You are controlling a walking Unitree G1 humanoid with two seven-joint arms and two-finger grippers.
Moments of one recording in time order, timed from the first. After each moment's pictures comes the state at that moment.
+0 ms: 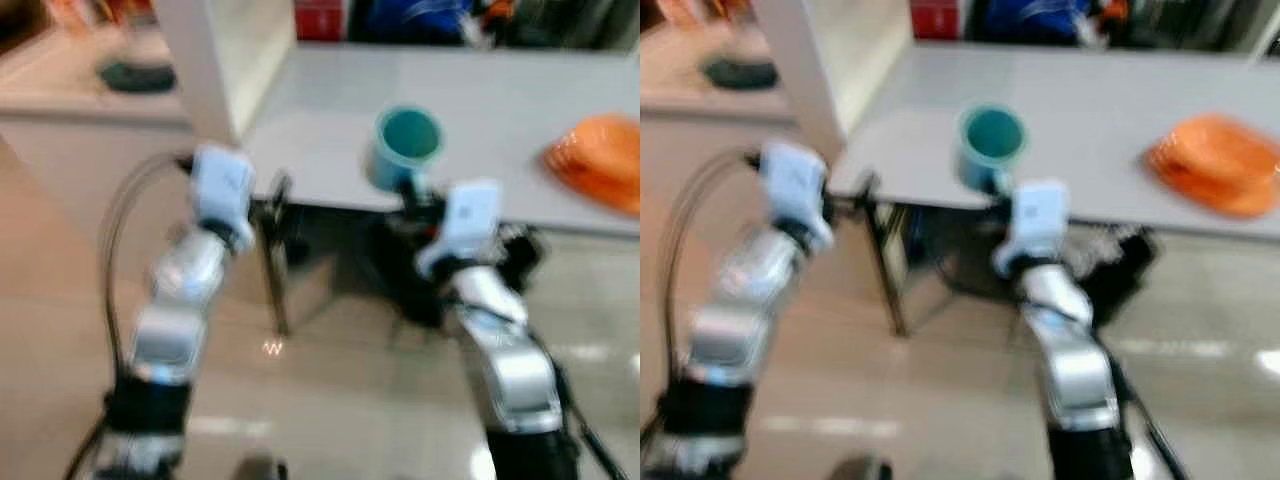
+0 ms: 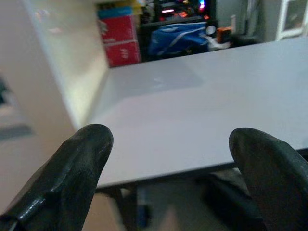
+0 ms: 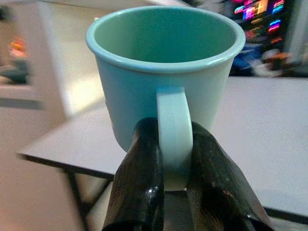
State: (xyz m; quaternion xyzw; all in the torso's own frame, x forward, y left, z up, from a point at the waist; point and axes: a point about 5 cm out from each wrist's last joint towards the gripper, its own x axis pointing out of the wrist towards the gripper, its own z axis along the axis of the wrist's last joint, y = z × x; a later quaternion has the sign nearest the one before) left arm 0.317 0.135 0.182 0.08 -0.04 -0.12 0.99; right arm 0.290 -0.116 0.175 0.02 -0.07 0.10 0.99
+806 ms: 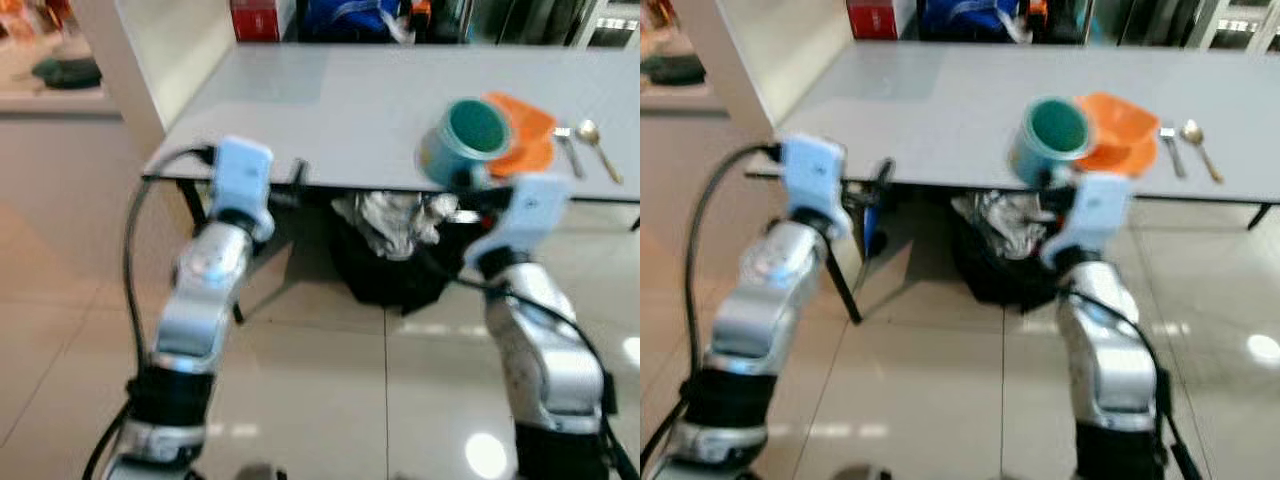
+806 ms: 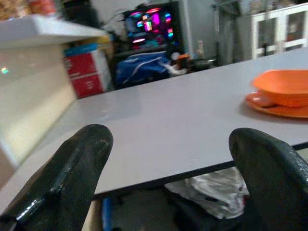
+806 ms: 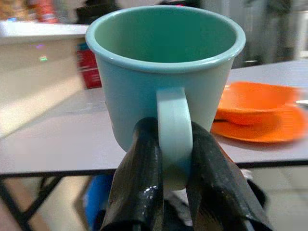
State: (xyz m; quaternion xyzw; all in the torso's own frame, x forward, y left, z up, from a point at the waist) left arm 0.322 0.113 0.201 0.08 -0.08 -0.12 0.99; right arm 0.287 -0.162 0.187 0.06 -0.07 0.02 1.00
